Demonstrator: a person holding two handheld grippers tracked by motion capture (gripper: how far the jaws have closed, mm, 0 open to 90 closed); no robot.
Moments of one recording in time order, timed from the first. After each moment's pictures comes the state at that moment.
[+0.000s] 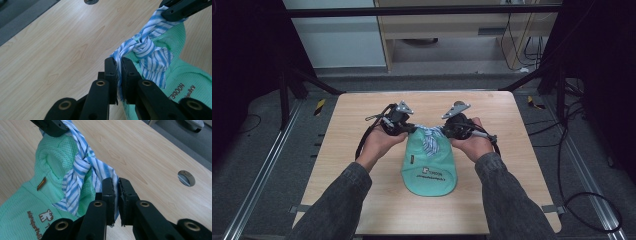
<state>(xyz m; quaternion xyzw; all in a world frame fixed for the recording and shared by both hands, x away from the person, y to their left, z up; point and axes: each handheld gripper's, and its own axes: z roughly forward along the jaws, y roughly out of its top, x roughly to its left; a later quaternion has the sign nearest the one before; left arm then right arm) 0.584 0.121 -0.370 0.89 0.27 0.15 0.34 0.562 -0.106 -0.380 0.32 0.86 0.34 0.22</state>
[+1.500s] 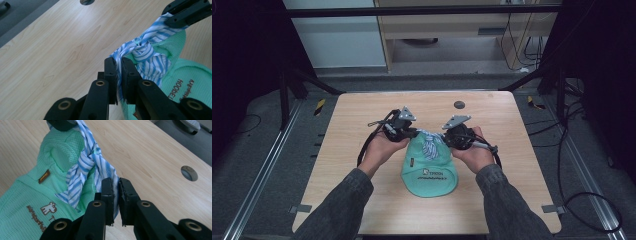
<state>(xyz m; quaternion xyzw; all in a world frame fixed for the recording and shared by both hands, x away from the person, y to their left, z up) 0.577 0.113 -0.380 0.89 0.25 0.16 0.34 0.541 -0.108 -0.395 0.31 0.86 0.33 0.23</state>
